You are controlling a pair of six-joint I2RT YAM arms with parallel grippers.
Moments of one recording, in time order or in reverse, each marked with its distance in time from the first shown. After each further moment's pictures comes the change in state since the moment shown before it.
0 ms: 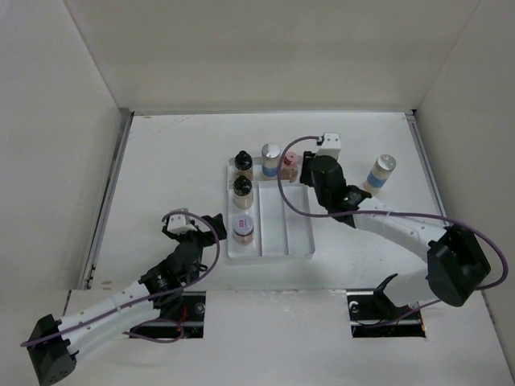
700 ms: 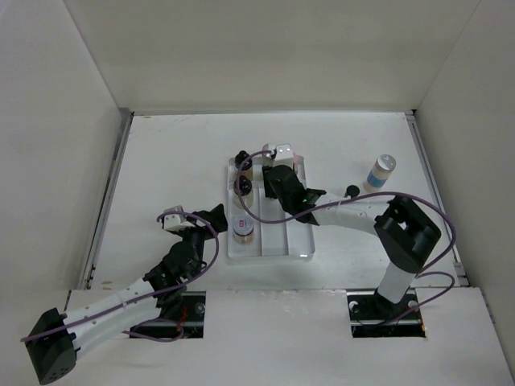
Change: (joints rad) left arm 0.022 0.082 -0.029 0.310 -0.004 0.018; right arm 0.205 0.332 0.166 0.058 -0.043 0.017
